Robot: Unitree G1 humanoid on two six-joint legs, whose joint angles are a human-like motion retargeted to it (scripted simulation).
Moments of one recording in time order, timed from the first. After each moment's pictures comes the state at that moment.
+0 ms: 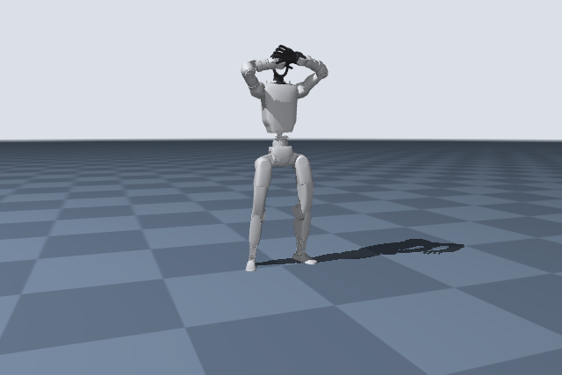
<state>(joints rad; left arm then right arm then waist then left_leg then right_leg) -2.06 0.91 -1.40 0.04 0.24 -0.24 0.41 -1.99 -0.99 1.17 -0.35 -0.15 -0.31 -0.60 0.04 -0.04 -0.04 0.11 0.12 0.36 0.16 -0.29 -0.10 0.14 -0.19 -0.30 0.02 -0.27 0.15</state>
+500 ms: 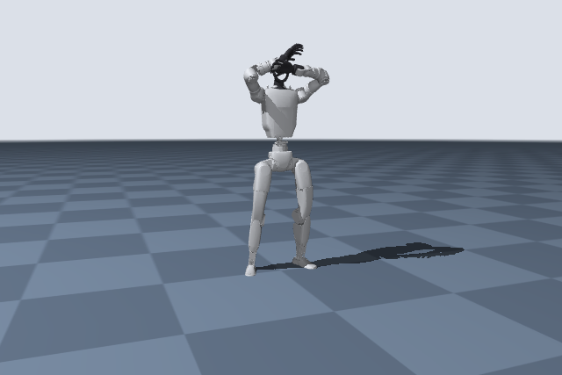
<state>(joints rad) -2.03 0.95 -1.40 -0.18 0.22 -0.23 0.36 -1.96 -0.92 1.06 -0.13 0.03 -0.27 -0.60 0.05 -0.05 -0.04 0.11 0.13 0.37 0.15 -0.29 -0.10 0.13 -0.19 -0.28 0.03 -0.27 0.13</state>
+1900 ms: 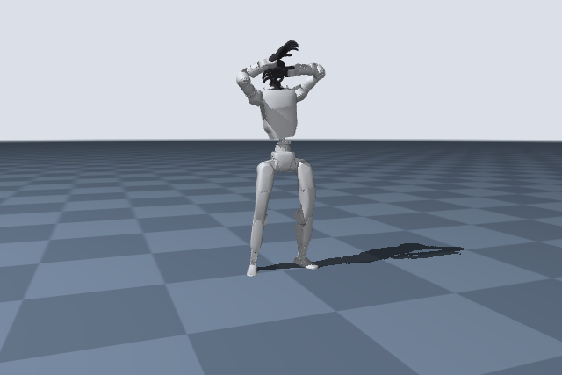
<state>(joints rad) -2.12 1.01 -1.40 -0.39 0.24 -0.29 0.31 -2.03 -1.02 1.28 0.04 0.19 -0.32 -0.46 0.05 0.06 -0.07 0.12 0.13 0.38 0.16 -0.30 -0.11 0.13 -0.19 -0.27 0.02 -0.26 0.14</state>
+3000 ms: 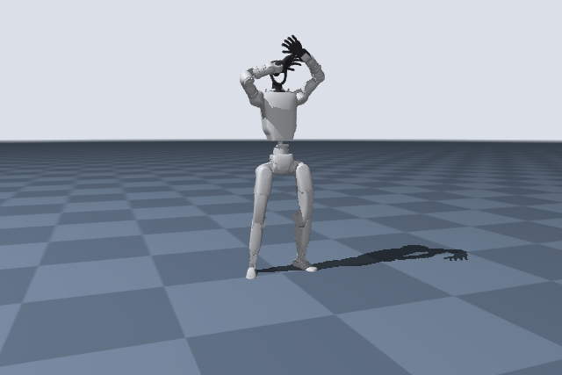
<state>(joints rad) -2.17 0.90 -1.40 0.38 0.08 -0.18 0.31 -2.03 -0.99 1.15 -0.22 -0.16 -0.26 -0.50 0.06 -0.01 -0.06 0.13 0.12 0.38 0.15 -0.29 -0.09 0.15 -0.20 -0.28 0.02 -0.27 0.16</state>
